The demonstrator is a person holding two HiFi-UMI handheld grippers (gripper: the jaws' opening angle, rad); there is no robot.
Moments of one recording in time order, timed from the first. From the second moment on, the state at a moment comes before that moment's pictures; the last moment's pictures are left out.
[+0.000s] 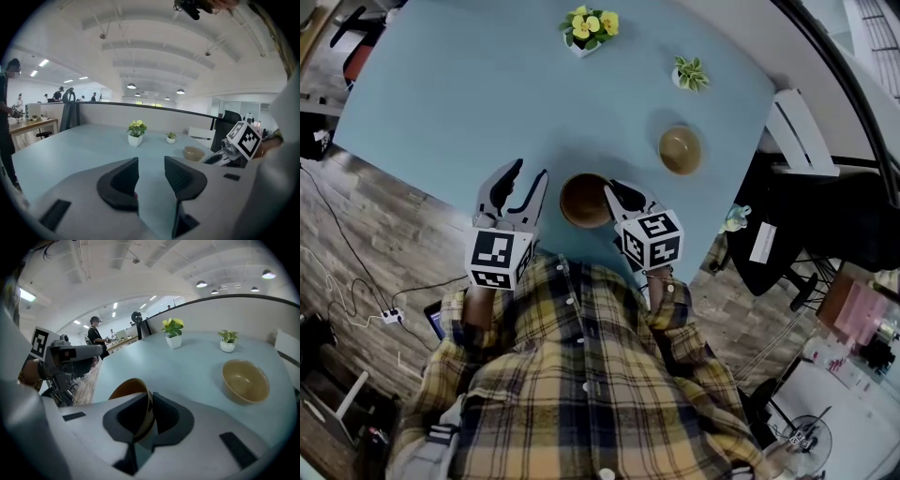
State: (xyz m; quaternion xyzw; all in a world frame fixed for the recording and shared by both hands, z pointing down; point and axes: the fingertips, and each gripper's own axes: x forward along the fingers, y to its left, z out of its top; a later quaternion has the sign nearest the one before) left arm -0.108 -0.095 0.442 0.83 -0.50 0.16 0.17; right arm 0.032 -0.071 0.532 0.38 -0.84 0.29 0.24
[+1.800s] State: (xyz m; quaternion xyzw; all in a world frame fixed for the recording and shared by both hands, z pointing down) left arm -0.070 -0.132 0.450 0.84 -0.48 0.19 0.17; right arm 0.244 -0.149 0.525 0.59 -0.71 0.39 0.05
